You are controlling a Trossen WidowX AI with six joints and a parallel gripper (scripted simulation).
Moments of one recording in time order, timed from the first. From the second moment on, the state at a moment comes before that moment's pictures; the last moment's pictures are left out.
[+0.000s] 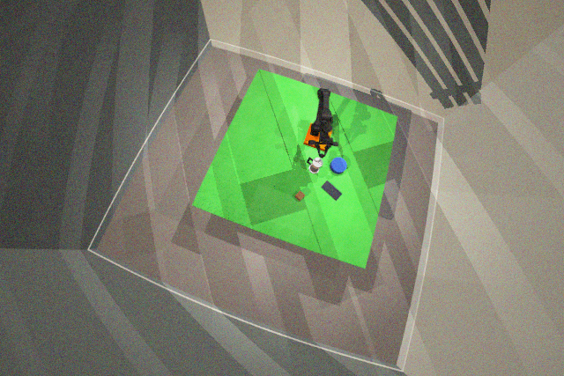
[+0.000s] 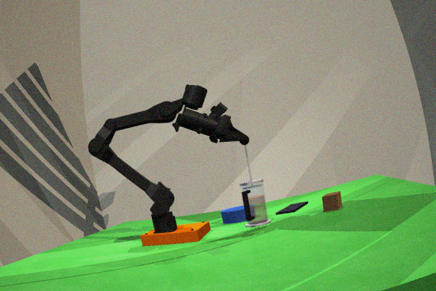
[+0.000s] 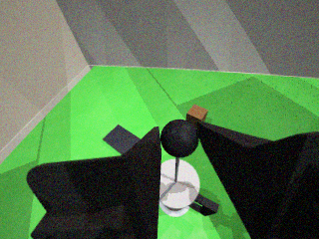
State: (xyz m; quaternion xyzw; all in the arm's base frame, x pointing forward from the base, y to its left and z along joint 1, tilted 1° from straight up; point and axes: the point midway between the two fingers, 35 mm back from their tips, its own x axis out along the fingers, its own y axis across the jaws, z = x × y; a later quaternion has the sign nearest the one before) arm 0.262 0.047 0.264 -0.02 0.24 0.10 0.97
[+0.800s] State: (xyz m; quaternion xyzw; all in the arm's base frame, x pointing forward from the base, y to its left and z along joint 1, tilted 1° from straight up) arm 0.269 0.050 0.242 -0.02 0.21 0.10 0.97
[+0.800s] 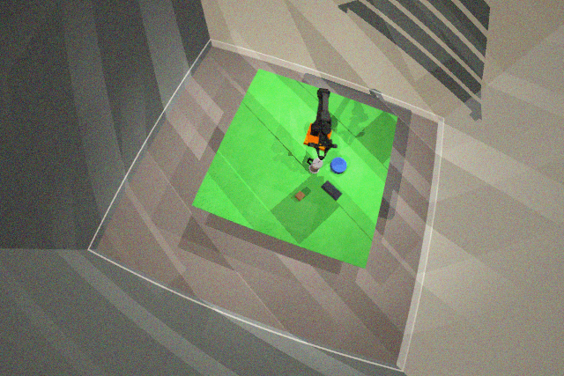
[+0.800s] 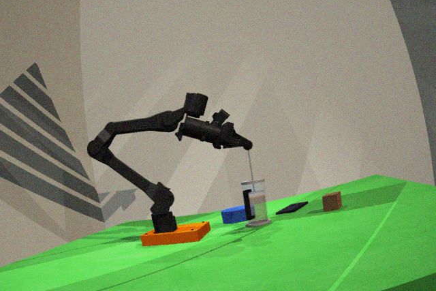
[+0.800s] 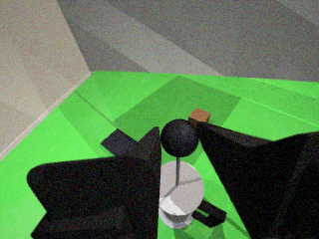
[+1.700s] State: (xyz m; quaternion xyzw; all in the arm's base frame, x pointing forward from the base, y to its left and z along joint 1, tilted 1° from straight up) arm 0.277 0.052 0.208 -0.01 0.20 0.10 0.98
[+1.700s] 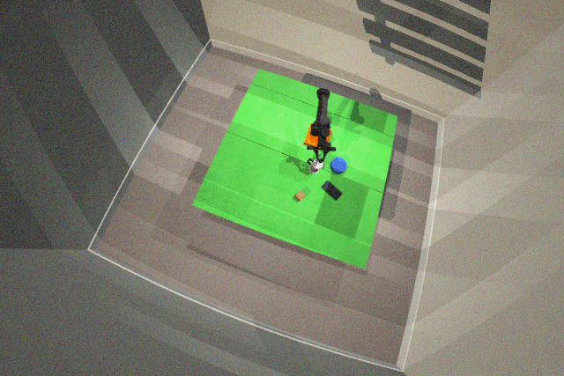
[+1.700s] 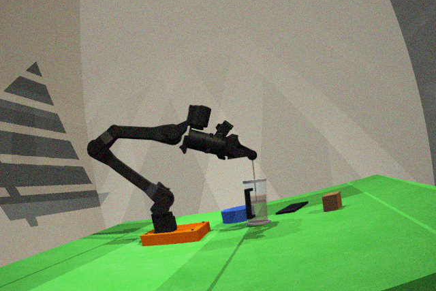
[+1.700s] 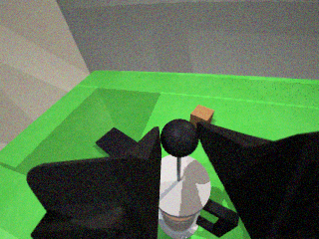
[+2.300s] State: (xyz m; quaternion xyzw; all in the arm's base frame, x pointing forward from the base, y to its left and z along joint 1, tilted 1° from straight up) arm 0.284 0.055 0.189 -0.02 0.20 0.10 0.97
